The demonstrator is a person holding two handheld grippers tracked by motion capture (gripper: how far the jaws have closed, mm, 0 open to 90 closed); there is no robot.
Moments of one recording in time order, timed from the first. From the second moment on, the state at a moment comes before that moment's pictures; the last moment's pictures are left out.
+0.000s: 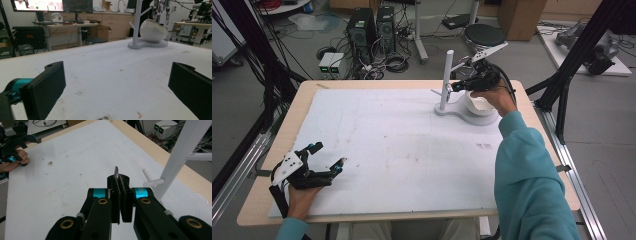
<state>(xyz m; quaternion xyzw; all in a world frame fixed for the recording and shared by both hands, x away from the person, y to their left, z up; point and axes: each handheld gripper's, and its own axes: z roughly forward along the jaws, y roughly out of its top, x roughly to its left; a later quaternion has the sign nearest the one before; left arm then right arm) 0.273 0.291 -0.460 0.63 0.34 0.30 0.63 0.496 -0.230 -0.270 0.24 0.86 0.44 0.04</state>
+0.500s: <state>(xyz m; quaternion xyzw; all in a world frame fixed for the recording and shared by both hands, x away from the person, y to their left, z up) 0.272 0.291 -0.461 0.63 0.33 0.30 0.64 0.515 -0.231 -0.285 0.27 0.86 0.44 0.03</state>
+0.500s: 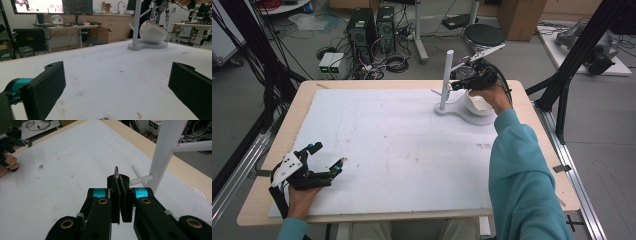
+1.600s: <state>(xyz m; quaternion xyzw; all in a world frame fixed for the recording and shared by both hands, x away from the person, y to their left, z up) 0.272 0.291 -0.461 0.63 0.33 0.30 0.64 0.532 -0.235 -0.301 0.29 0.85 0.43 0.04</state>
